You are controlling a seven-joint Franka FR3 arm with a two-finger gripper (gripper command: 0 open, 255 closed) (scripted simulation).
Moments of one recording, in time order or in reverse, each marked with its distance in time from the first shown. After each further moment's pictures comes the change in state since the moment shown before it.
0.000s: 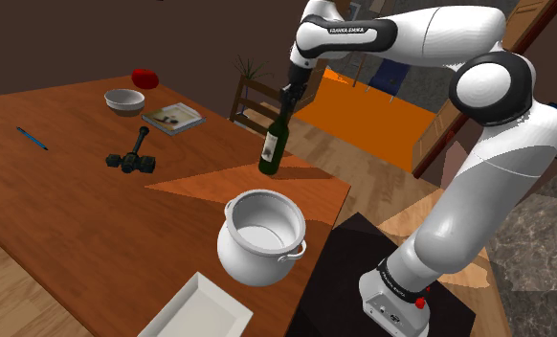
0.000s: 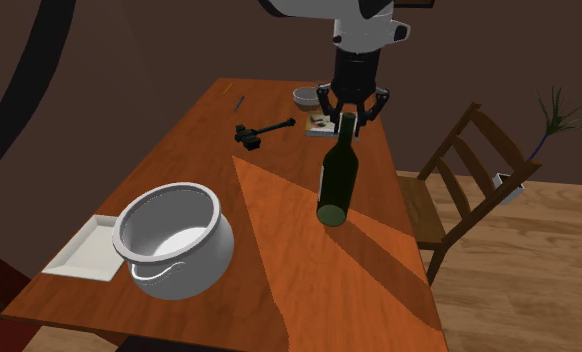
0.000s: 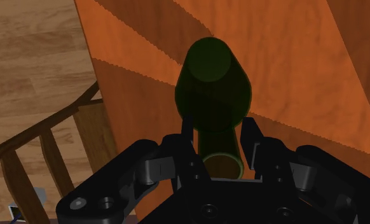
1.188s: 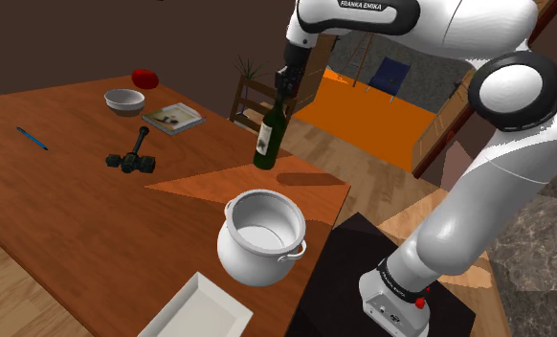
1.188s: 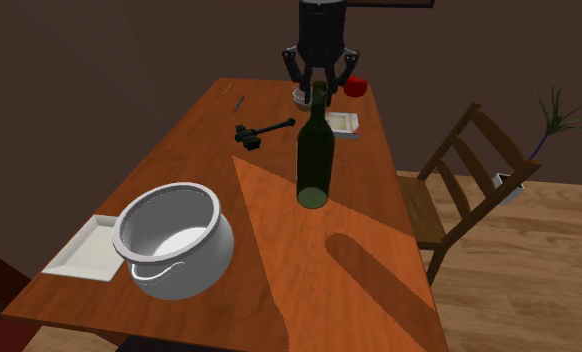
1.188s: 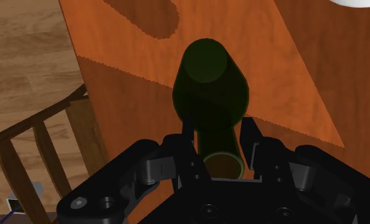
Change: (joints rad) arm 0.063 -0.074 0.047 0.069 -0.008 -0.145 0.107
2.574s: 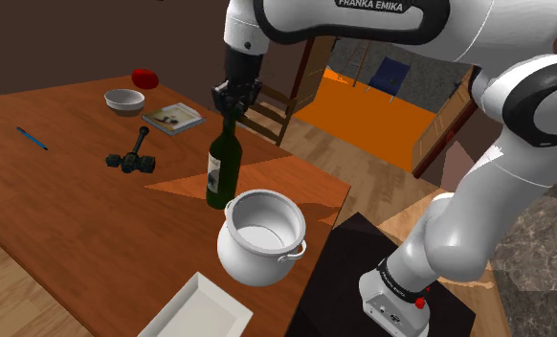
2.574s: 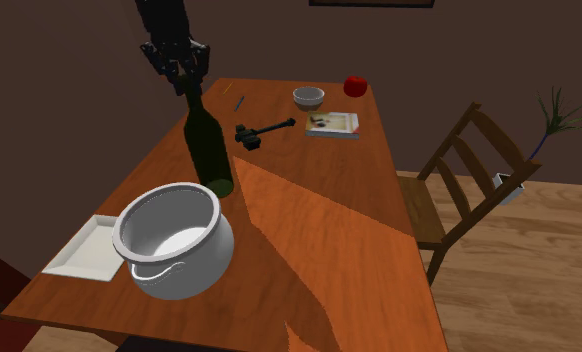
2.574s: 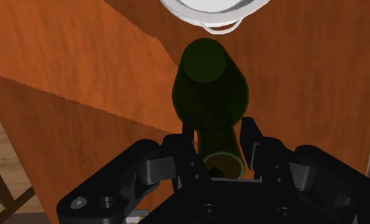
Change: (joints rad) arm 0.252 -0.032 0.231 -0.036 -0.026 -0.012 0.486
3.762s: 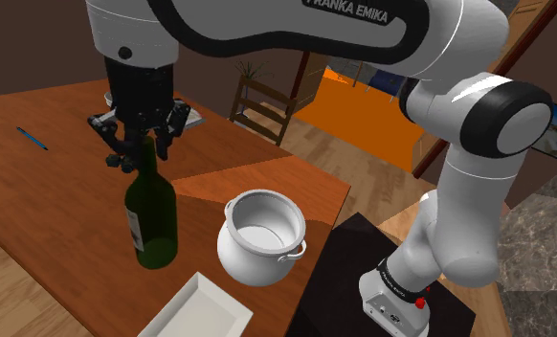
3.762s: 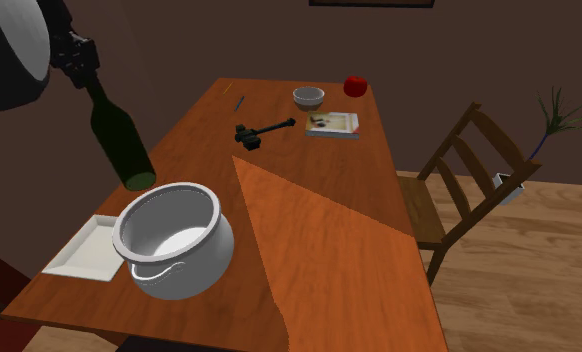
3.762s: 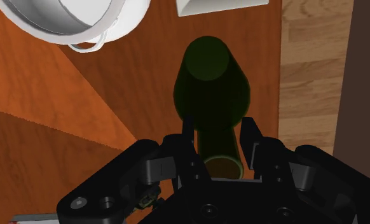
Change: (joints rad) arm 0.302 0.331 0.147 0.440 -0.142 -0.151 0.420
